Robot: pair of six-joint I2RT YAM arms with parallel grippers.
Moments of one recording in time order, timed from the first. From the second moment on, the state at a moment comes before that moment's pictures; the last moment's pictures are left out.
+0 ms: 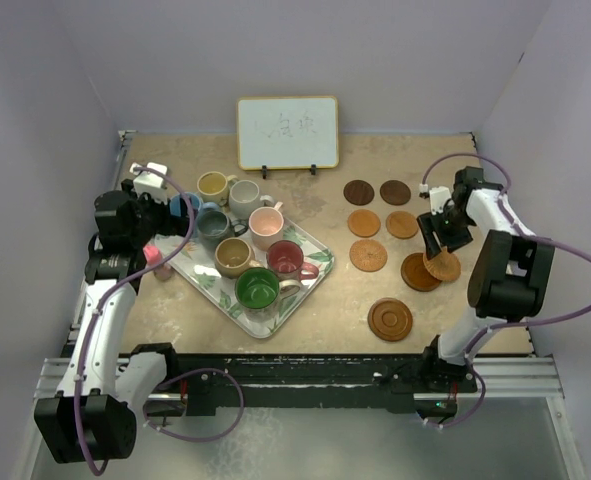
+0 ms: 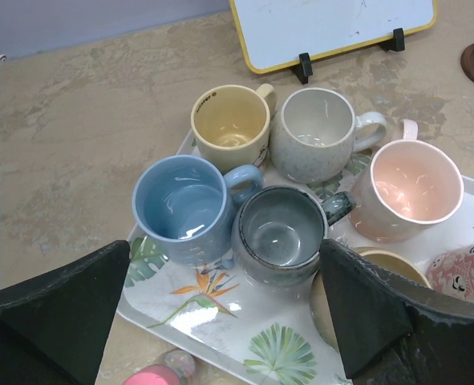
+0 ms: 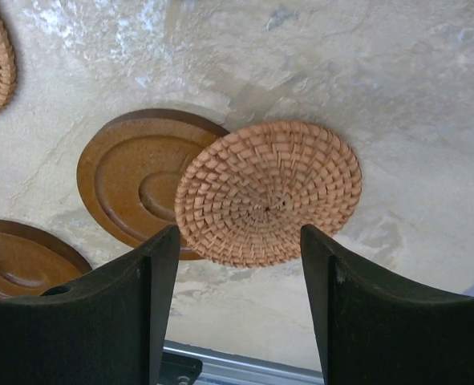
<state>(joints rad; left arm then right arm) 0.07 0.92 0.80 -0.21 0.32 0.13 -0.19 1.69 1.21 -0.92 -0.10 -0.53</state>
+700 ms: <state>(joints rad) 0.07 0.93 0.80 -0.21 0.31 0.13 -0.17 1.54 1.12 -0.90 -0.17 -0.60</state>
